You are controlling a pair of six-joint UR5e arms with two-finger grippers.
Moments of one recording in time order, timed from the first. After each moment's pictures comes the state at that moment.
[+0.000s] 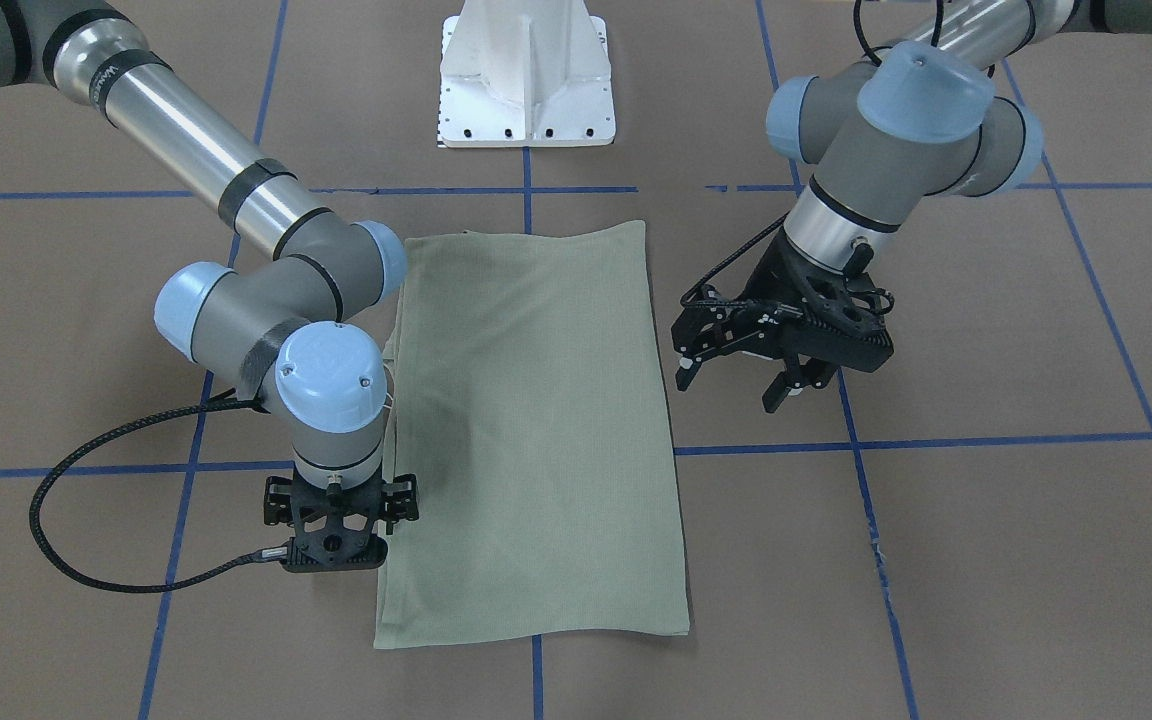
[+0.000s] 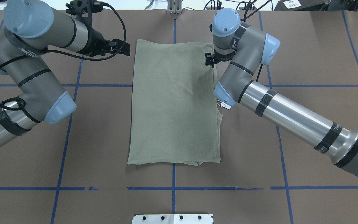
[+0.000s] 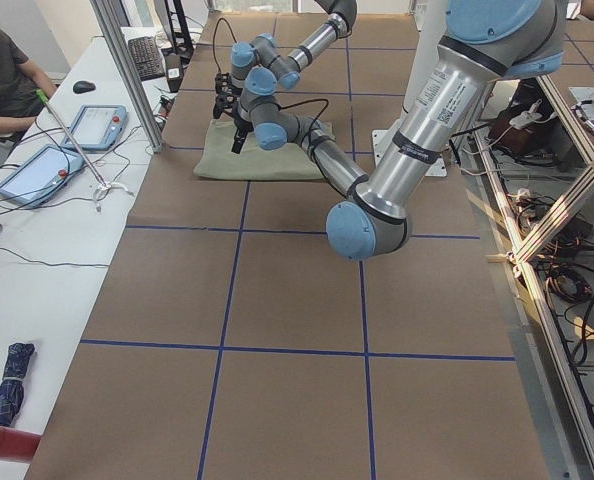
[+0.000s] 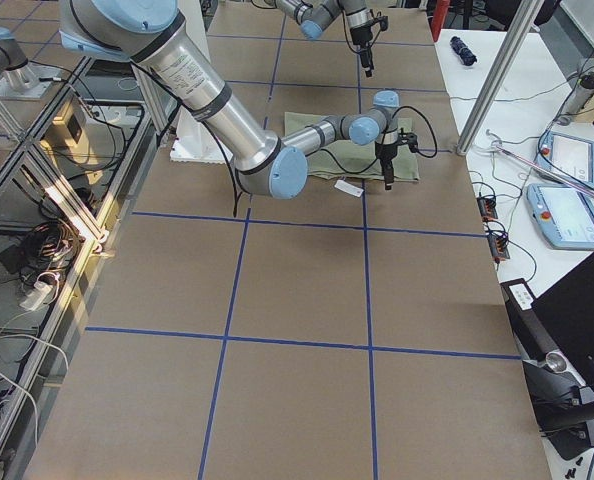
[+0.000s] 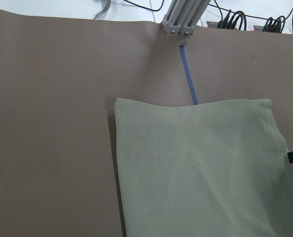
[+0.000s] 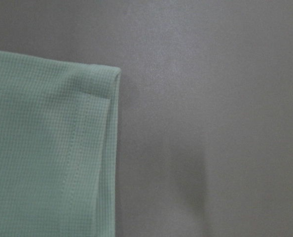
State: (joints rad) left arm -0.84 -2.14 -1.65 -2.06 -1.95 -1.03; right arm 0.78 -0.68 1.05 -1.38 1.81 0.89
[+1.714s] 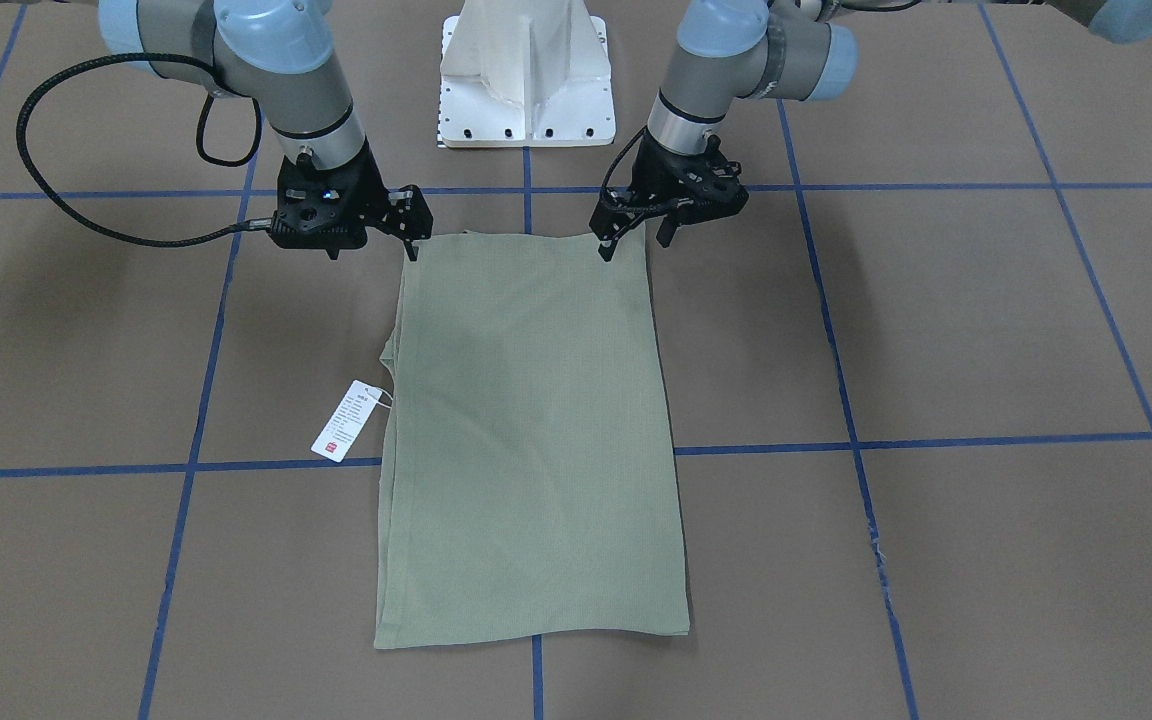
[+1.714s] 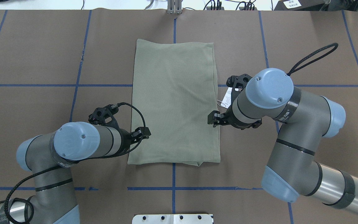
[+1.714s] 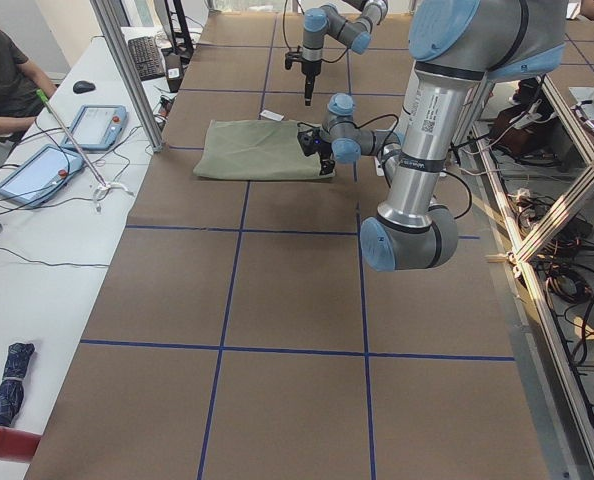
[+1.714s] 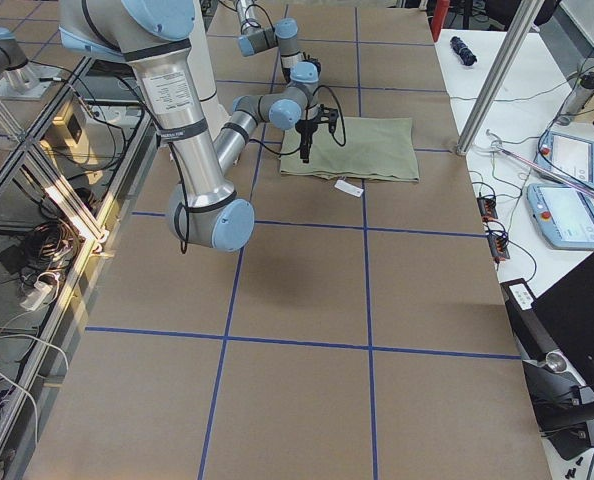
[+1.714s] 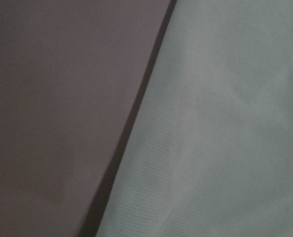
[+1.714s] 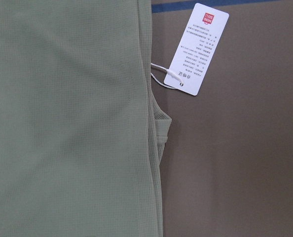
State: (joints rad) left arm -0.35 -1.95 -1.87 -1.89 -1.63 -1.79; right arm 0.53 -1.14 1.96 -1.62 1.90 1.28
